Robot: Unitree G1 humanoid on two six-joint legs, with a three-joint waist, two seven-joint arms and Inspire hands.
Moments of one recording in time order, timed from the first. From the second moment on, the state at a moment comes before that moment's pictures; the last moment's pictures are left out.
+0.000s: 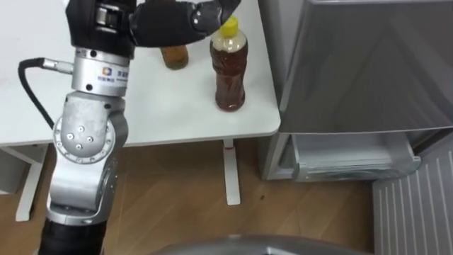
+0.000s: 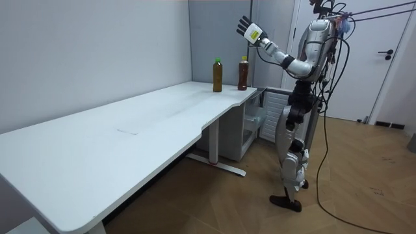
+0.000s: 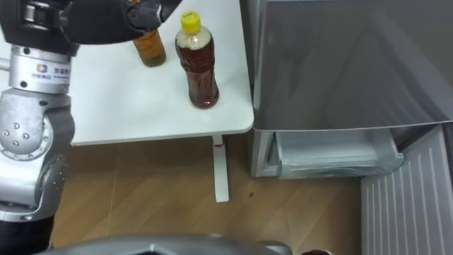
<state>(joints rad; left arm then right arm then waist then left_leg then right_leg) 0.02 0.24 -0.12 -0.53 -0.13 -0.09 -0.02 0.07 -0.24 0.17 1.36 -0.30 0.06 0.07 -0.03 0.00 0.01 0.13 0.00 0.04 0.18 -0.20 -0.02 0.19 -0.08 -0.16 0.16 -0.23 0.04</state>
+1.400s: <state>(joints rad) 0.06 0.24 -0.18 -0.29 -0.07 -0.04 -0.15 0.07 -0.23 0.17 1.40 -0.28 0.05 0.07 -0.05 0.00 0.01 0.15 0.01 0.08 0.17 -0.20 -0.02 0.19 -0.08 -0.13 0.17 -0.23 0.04</state>
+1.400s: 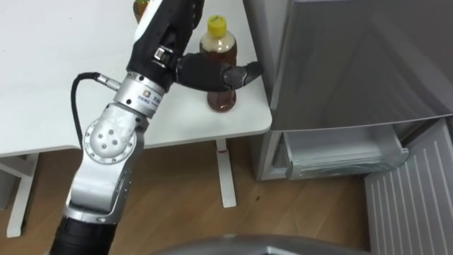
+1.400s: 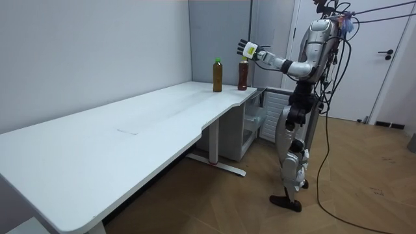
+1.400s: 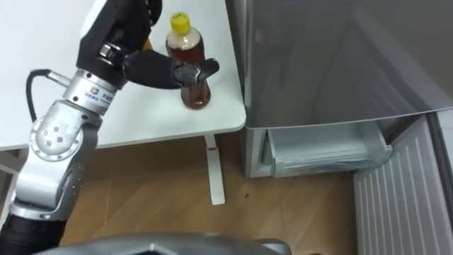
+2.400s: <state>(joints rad) 0.07 0.24 -0.16 -0.26 -0.14 -0.04 -0.11 0.08 -0.22 0.16 1.40 -0.27 0.07 0.06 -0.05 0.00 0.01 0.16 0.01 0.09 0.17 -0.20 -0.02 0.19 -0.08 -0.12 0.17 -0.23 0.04</state>
